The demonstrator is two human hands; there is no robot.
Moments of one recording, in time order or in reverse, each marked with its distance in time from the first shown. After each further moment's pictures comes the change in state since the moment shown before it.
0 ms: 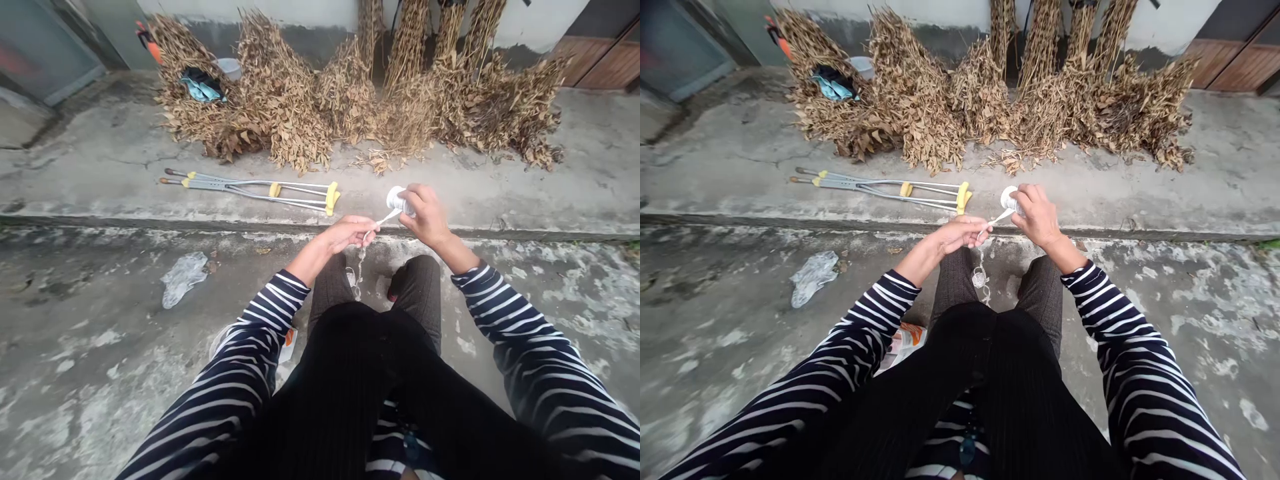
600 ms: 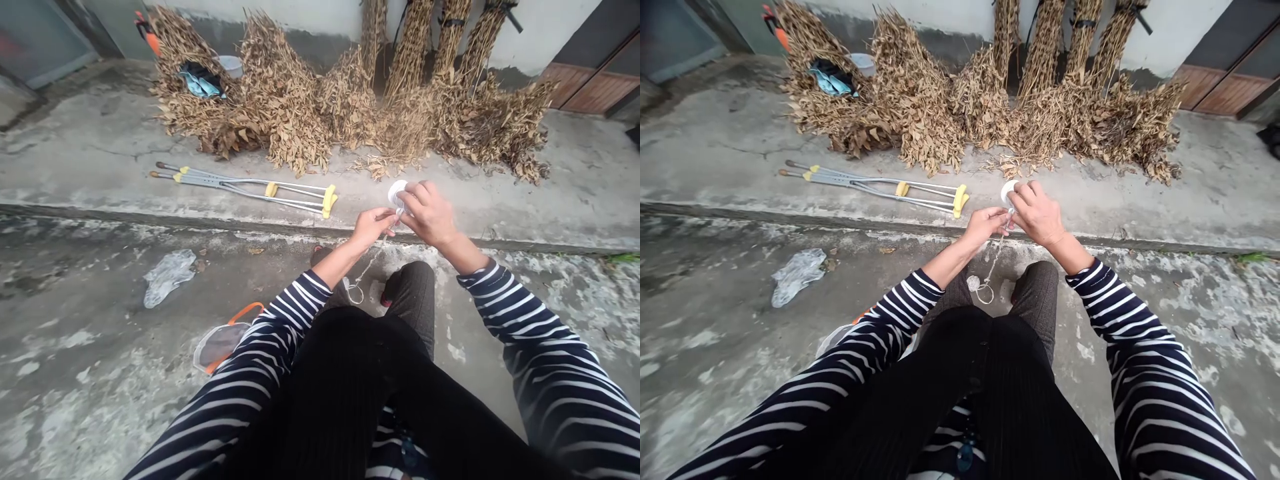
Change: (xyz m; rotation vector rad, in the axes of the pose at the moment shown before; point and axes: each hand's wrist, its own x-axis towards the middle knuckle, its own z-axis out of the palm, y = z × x) left_hand 0.048 0.000 0.062 -0.107 0.353 0.296; right_hand 0.025 -0.002 -0.039 -0.318 -0.061 -0.246
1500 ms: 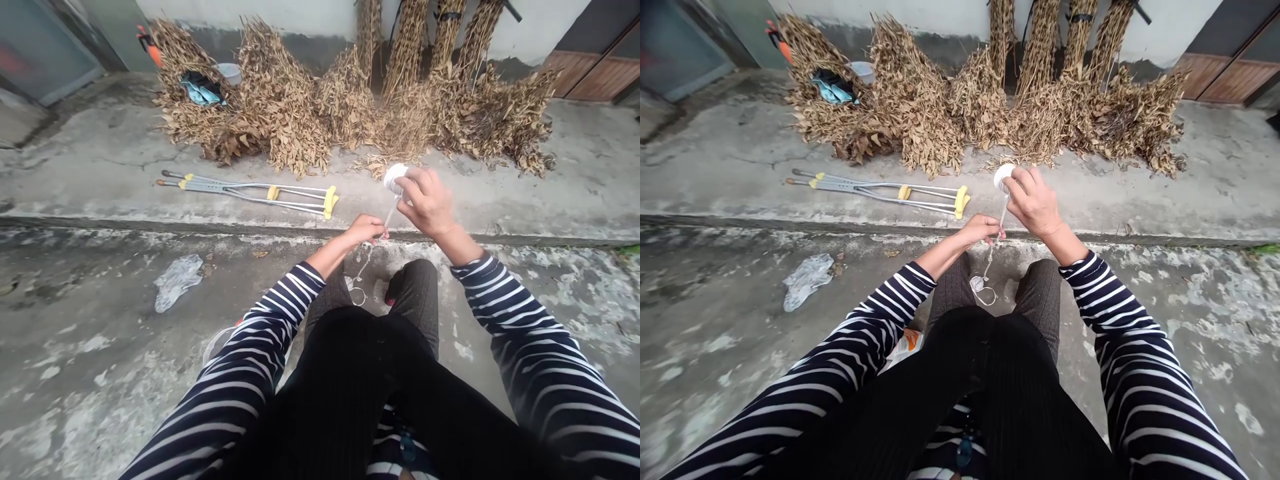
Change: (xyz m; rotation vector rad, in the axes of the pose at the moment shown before) left_hand 0.007 0.008 -0.028 0.459 -0.142 -0.247; right_hand 0.013 0.000 0.012 0.025 0.136 0.112
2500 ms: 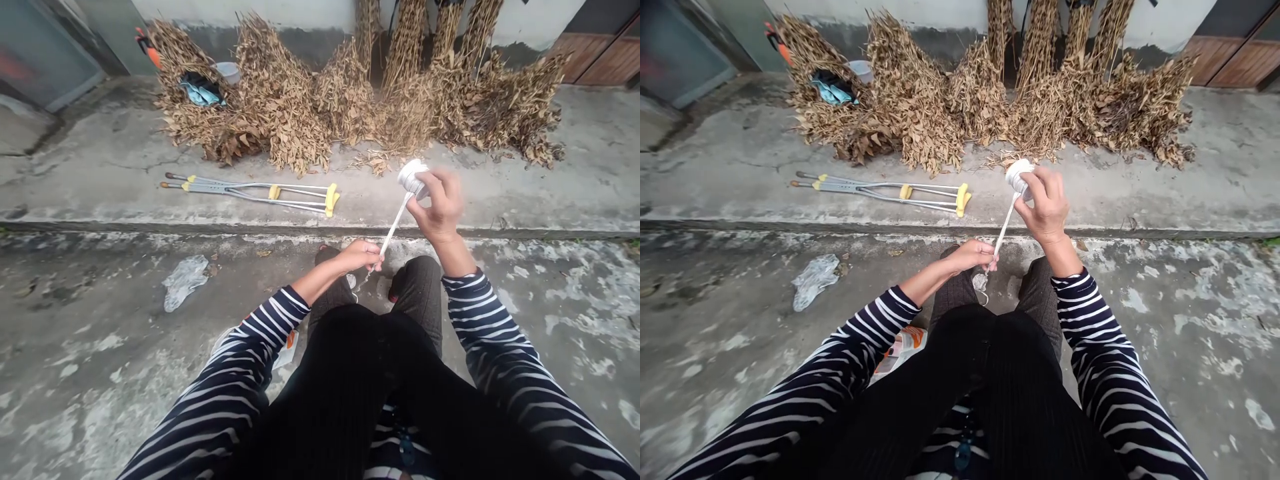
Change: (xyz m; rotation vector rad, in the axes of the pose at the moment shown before) left_hand -0.047 -0.048 0.003 -0.020 -0.234 -0.054; right_hand -0.025 -0.009 0.012 0.198 0.282 0.373
